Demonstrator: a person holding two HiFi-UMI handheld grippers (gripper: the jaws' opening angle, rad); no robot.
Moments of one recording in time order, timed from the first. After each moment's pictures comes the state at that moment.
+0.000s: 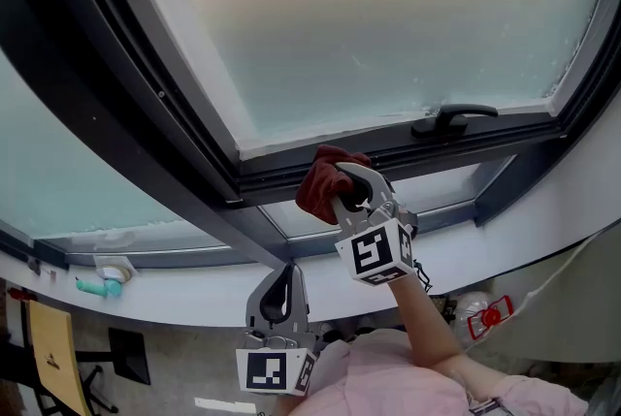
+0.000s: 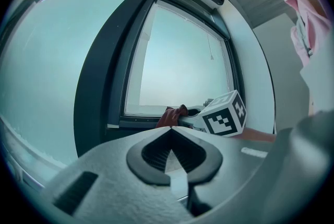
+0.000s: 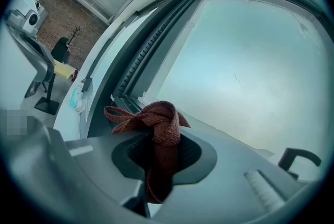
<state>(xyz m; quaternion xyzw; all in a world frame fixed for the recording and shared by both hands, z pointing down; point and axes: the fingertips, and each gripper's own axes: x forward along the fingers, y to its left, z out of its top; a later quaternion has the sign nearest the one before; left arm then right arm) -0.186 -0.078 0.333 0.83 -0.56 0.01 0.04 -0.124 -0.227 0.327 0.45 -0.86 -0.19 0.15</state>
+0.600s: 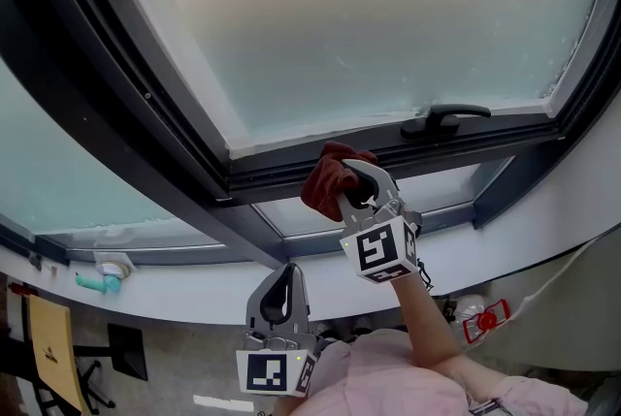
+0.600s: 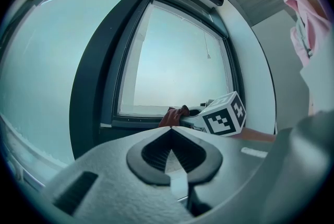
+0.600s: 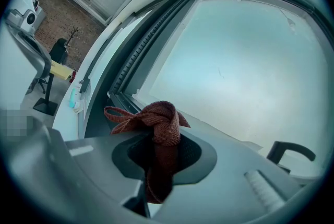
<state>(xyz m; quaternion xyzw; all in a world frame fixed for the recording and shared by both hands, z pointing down) -0.160 -0.073 0.332 0.82 -0.57 0.01 0.03 -0.090 -0.229 0.327 0.46 -0.85 -0.19 0.14</state>
